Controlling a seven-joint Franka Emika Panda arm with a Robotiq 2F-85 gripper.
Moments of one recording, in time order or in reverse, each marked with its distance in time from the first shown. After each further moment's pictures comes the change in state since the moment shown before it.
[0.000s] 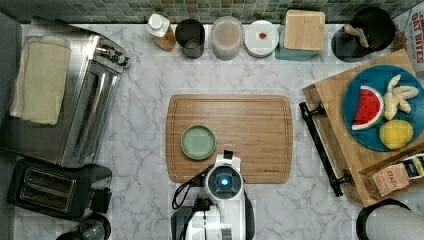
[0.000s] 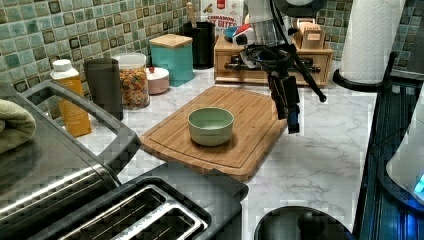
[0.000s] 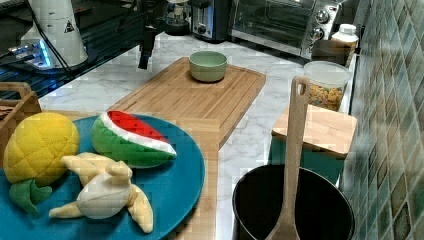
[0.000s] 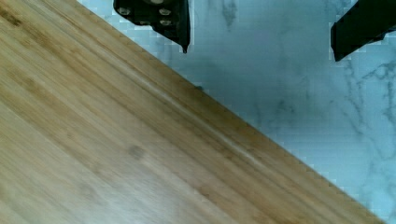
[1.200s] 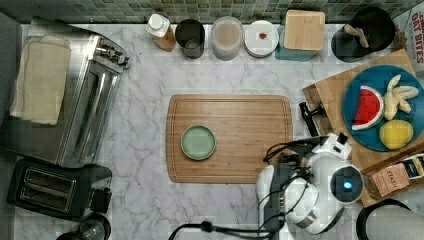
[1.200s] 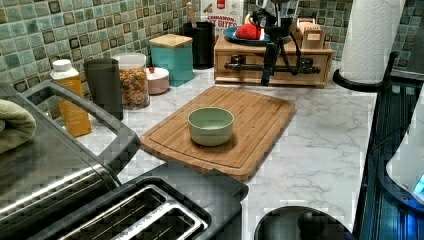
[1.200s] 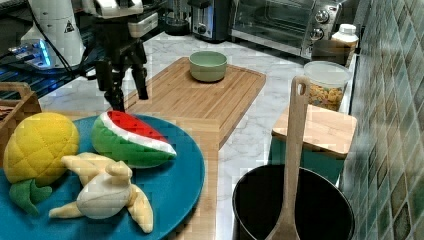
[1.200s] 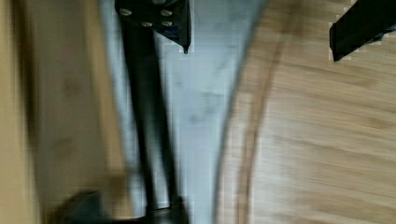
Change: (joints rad) arm -0.279 0.245 -0.204 0.242 0.180 0.332 -0.200
